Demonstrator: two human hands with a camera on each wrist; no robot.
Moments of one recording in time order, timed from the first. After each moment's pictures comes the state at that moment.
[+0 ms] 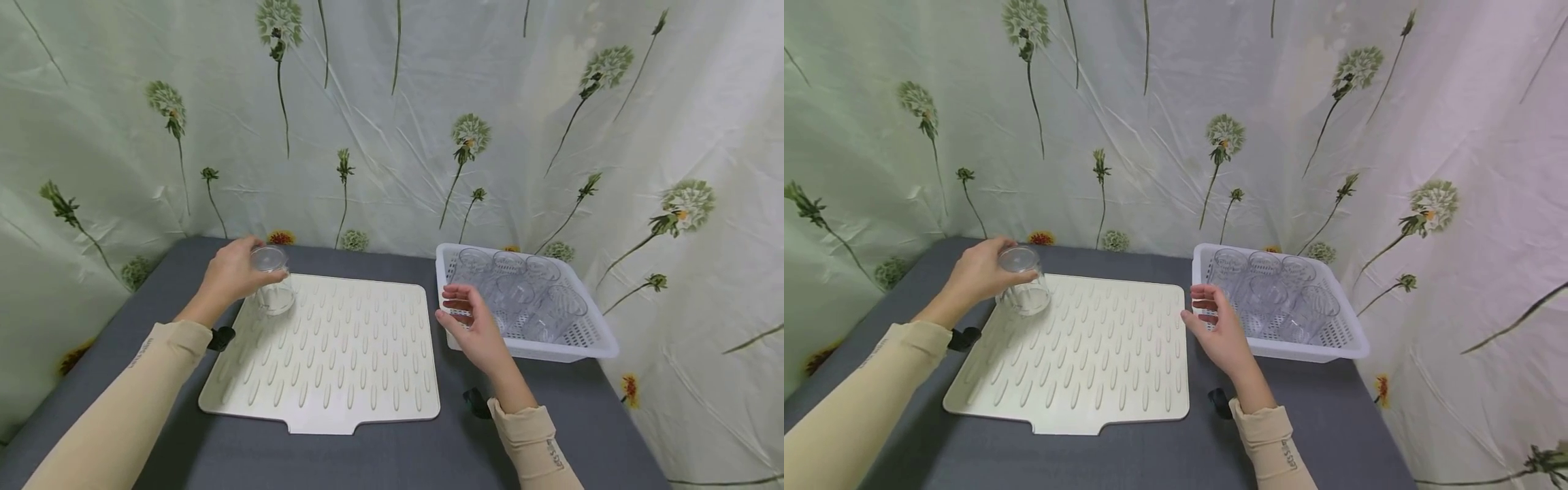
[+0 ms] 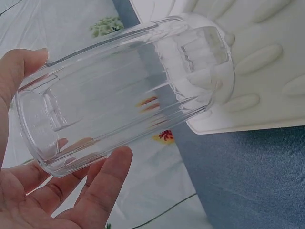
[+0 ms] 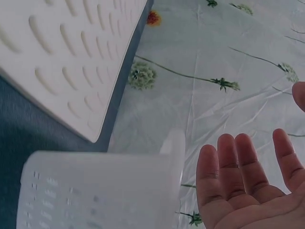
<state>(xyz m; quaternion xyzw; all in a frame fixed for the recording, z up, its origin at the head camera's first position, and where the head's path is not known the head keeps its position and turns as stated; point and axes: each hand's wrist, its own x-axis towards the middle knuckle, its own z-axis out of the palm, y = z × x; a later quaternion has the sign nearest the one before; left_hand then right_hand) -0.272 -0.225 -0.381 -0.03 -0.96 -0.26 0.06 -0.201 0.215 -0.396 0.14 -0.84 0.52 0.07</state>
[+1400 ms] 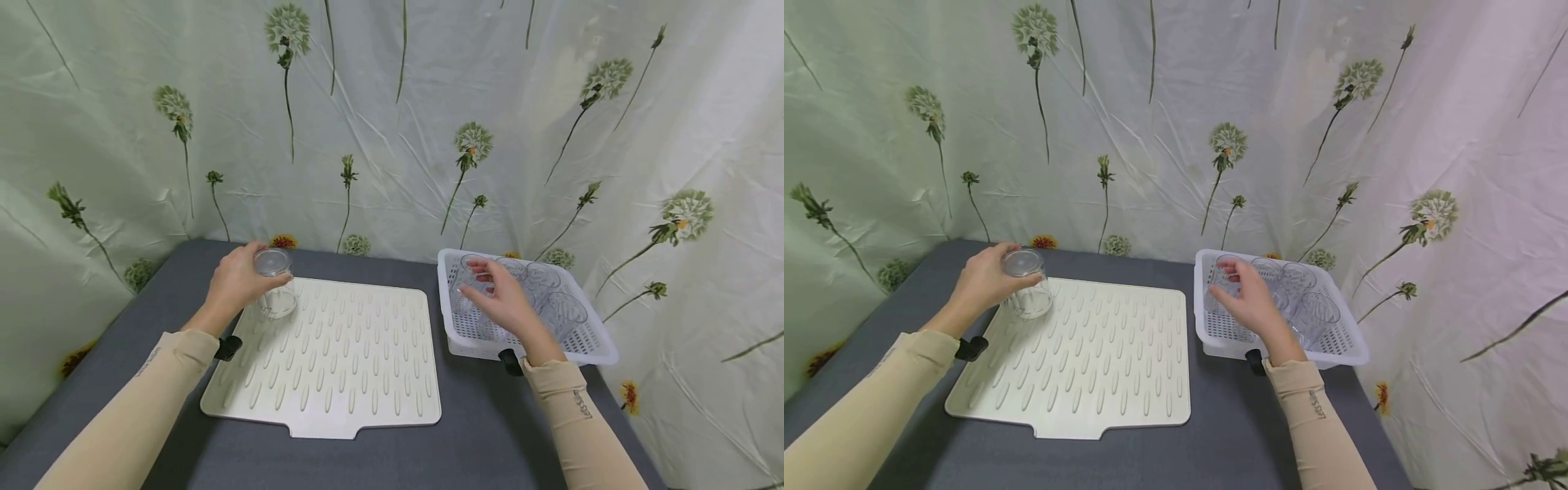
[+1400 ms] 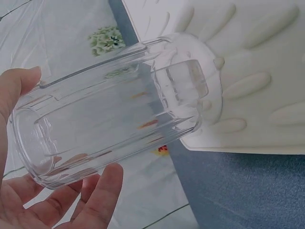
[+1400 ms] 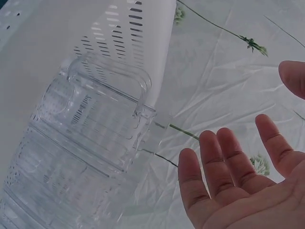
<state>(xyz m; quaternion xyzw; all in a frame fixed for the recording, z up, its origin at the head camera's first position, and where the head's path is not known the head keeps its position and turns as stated) -0.267 -0.223 -0.391 0.00 -0.95 -0.30 0.09 -0.247 0.255 -0.346 0.14 -0.92 0.36 0.03</state>
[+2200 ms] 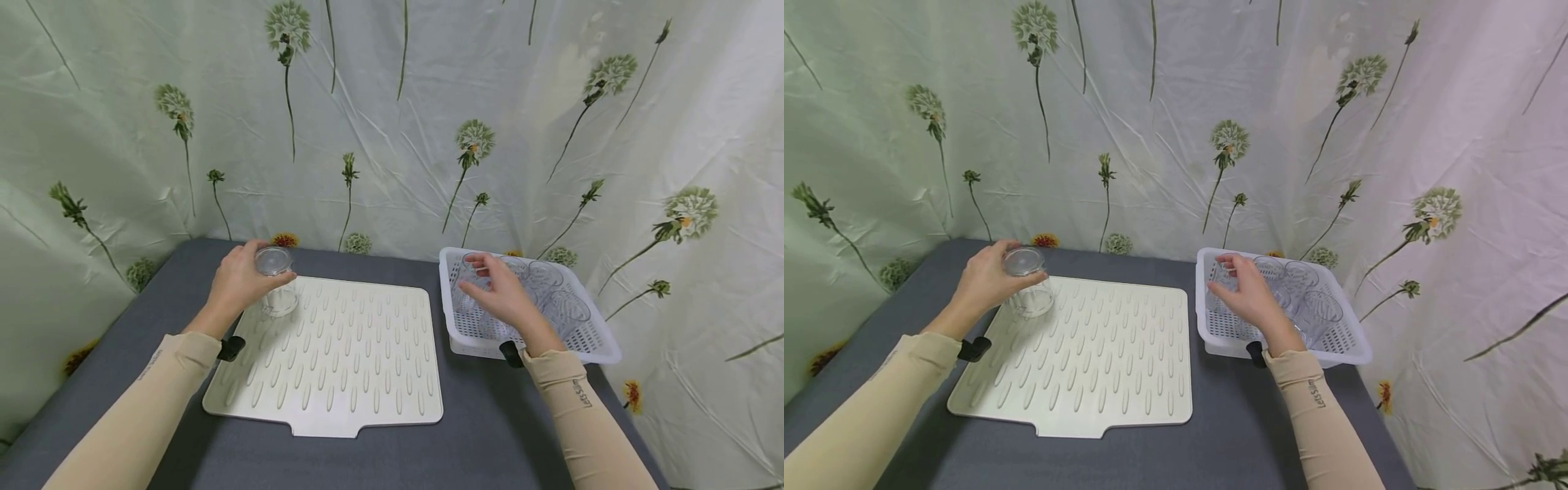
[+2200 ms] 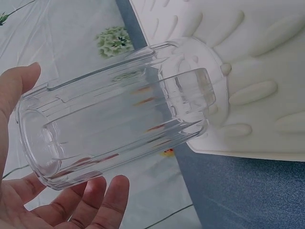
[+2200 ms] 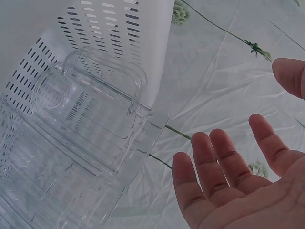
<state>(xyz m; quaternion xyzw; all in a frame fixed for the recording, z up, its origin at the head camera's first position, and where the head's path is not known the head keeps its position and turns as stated) -0.264 -0.218 -0.393 0.00 -0.94 -0.32 0.12 -0.256 0.251 -0.339 0.14 -0.94 0.31 0.02</state>
